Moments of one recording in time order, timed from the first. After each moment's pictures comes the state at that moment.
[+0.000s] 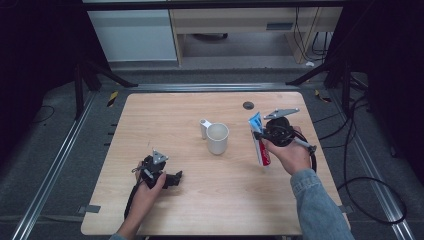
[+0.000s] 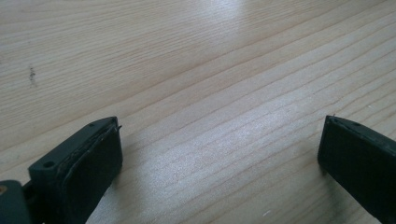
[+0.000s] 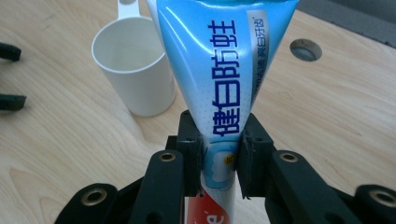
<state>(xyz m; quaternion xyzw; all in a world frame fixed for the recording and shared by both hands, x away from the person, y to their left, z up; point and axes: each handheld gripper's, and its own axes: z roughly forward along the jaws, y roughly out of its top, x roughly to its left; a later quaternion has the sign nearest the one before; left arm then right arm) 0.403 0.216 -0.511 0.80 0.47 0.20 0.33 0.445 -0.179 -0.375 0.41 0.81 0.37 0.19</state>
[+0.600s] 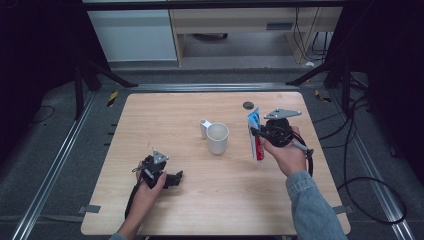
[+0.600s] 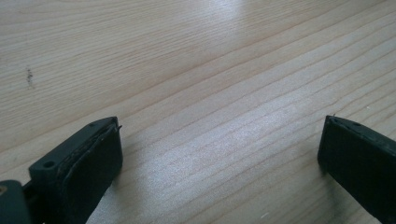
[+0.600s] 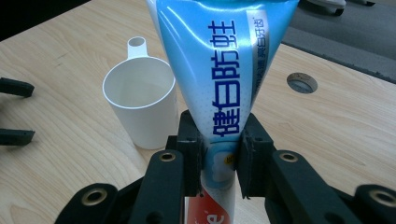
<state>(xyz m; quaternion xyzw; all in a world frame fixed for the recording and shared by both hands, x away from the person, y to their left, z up) 0.403 0.215 -0.511 0.80 0.46 0.20 0.33 0.441 -0.174 -0.375 0.41 0.78 0.42 0.21</state>
